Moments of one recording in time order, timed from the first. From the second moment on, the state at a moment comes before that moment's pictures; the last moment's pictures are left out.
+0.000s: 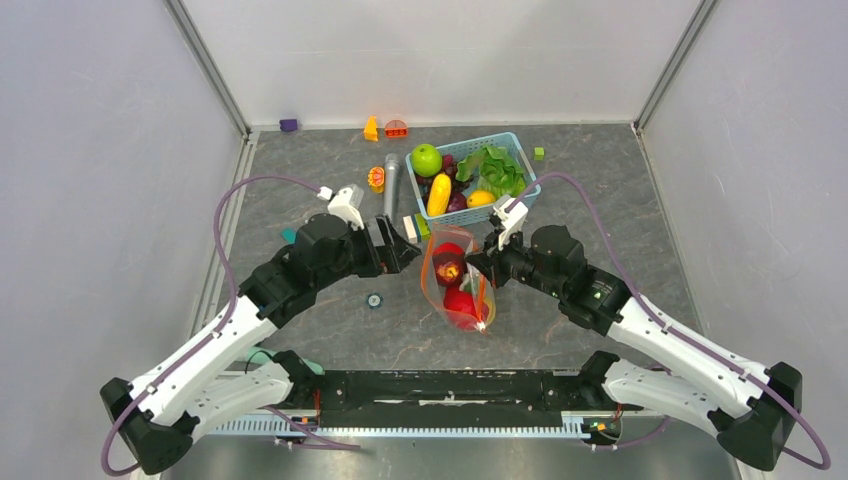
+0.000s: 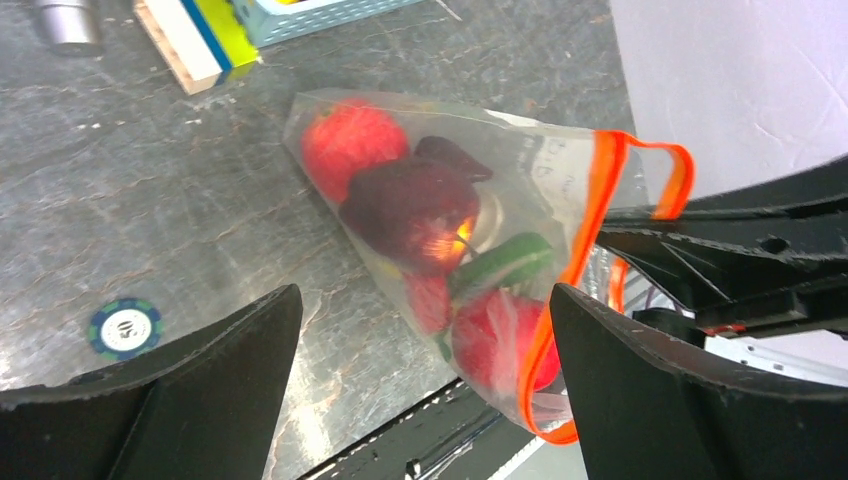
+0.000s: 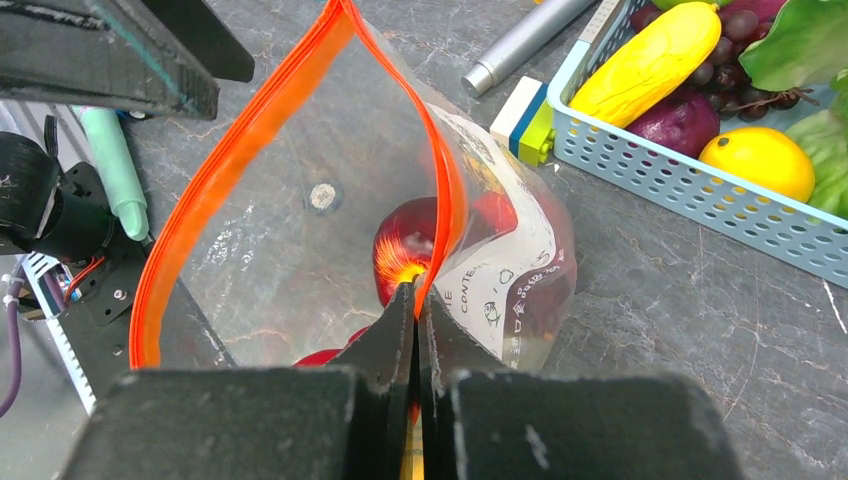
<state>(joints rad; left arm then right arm) -0.73 0.88 0.90 -0.49 -0.02 -0.75 0.83 0.91 0.77 -0.17 -0.06 0.16</state>
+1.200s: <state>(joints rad) -1.08 1.08 0.95 -0.54 -0.37 -0.90 0.83 0.91 0.77 -0.17 -0.04 0.15</state>
